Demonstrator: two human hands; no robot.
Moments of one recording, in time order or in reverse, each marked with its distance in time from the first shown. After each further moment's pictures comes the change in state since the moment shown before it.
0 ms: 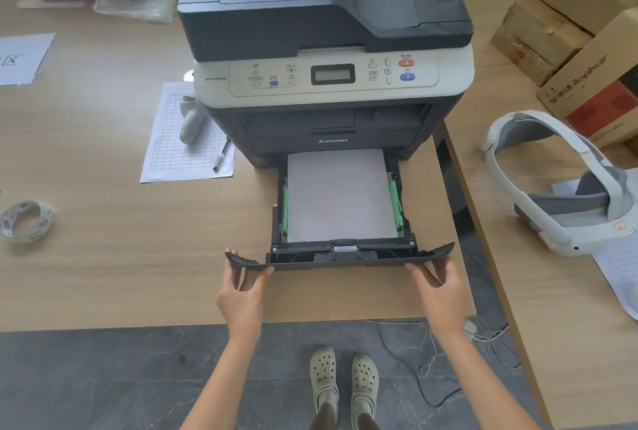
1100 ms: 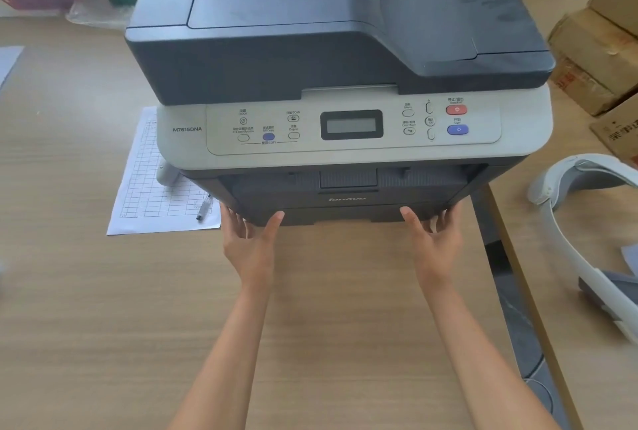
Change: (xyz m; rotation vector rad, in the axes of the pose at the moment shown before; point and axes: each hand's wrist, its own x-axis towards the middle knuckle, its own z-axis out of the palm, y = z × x) left_hand 0.152 0.062 0.120 -0.287 -0.005 0.200; right_hand 0.163 -0.086 0.100 0.413 0.054 -0.259
